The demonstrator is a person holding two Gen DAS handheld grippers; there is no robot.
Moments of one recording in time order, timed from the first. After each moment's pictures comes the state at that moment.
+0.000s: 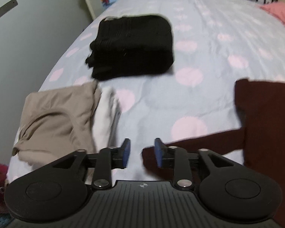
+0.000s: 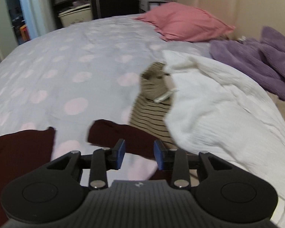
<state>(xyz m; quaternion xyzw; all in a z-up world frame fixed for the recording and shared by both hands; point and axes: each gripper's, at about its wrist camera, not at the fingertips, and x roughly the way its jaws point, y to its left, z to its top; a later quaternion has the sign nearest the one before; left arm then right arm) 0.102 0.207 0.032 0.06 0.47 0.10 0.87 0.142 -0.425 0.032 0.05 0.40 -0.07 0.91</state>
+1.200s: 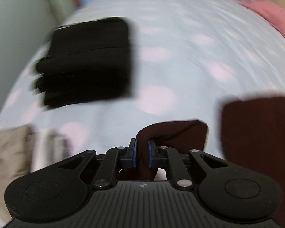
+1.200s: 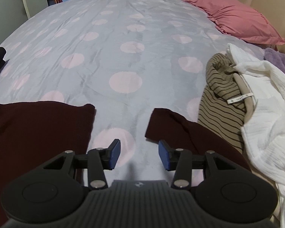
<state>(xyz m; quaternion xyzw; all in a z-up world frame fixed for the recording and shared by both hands) 0.204 0.205 -0.008 0.03 0.48 0.08 0.87 0.212 -0.331 -0.015 -0.02 0.47 0.02 0.88</state>
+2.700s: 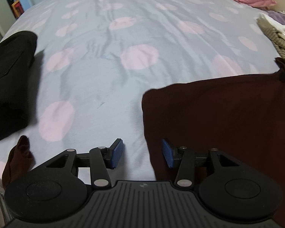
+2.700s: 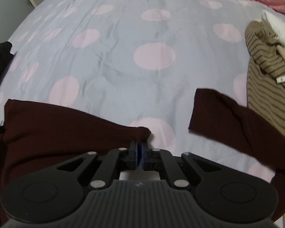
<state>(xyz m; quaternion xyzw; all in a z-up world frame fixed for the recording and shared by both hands) 0.247 0.078 -0.058 0.11 0.52 -0.13 0.83 0.256 -0.318 -0.055 0.05 0.55 0.08 0.83</state>
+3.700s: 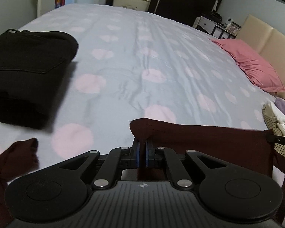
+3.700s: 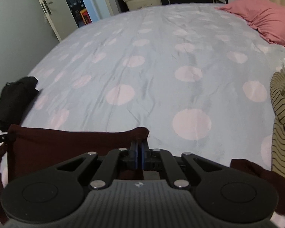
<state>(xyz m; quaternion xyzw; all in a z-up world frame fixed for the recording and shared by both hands) 0.261 0.135 -0.017 -0.09 0.43 -0.07 0.90 0.289 -0.272 -0.025 0.07 0.43 0.13 0.89</state>
